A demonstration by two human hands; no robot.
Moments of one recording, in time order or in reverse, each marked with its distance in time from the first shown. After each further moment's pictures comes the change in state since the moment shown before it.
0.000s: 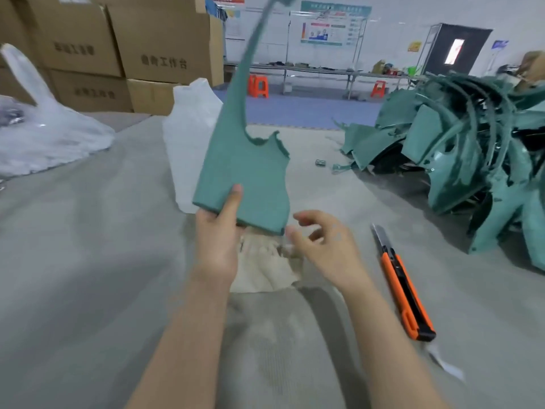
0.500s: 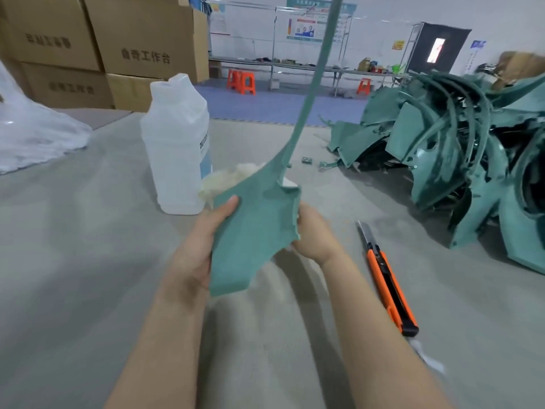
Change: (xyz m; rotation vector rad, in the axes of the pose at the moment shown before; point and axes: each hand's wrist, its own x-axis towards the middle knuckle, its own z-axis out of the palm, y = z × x) left_hand 0.008 -0.003 -0.023 -0.082 -0.438 -0.515; right_hand 0.031 -0.007 0.001 -0.013 -0.150 0.148
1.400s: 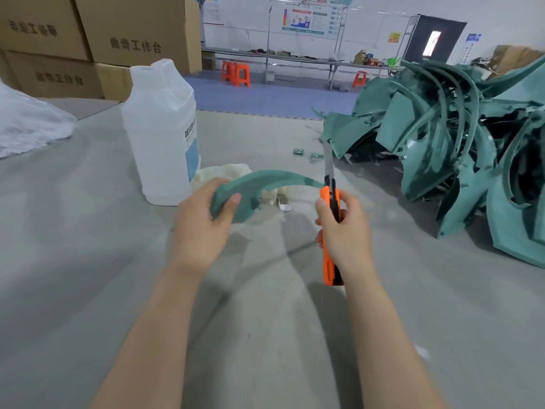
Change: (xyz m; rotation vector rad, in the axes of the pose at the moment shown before) left_hand 0.006 -0.013 0.008 1.090 0.416 0.630; right_hand -0.031 0.037 -0.030 0.269 0.470 0.077
